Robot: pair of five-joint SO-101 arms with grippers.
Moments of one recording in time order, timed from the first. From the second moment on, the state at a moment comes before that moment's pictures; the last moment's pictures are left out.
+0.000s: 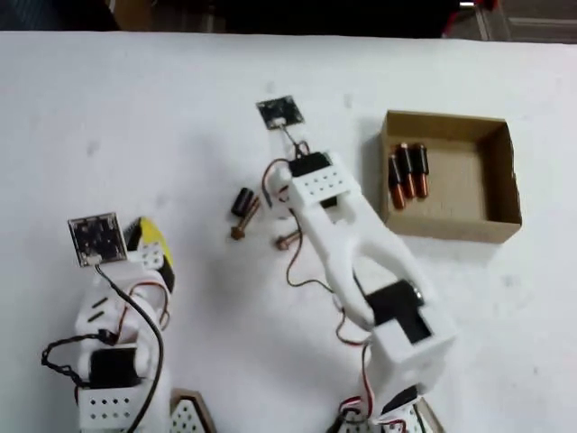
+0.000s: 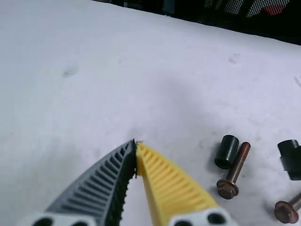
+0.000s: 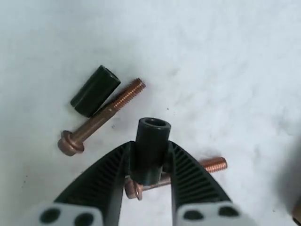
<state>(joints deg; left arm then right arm) -9.8 -104.0 97.1 41.3 10.3 -27.2 10.5 7.8 59.7 -0.1</state>
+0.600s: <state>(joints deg) -9.8 -104.0 97.1 41.3 10.3 -27.3 -22.5 7.8 79.4 2.5</state>
